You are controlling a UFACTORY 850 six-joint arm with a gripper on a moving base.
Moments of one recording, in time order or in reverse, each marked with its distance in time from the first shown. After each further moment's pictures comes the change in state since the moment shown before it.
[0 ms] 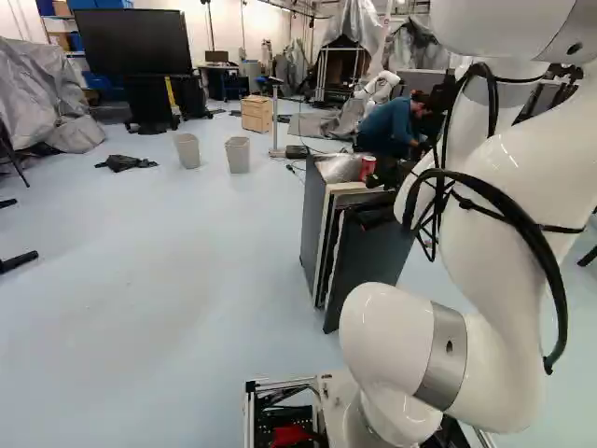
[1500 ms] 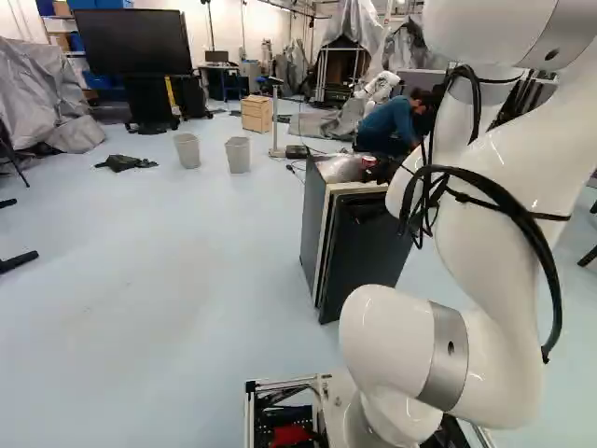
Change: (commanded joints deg) arm 3.9 -4.8 -5.7 3.9 -2.2 0.0
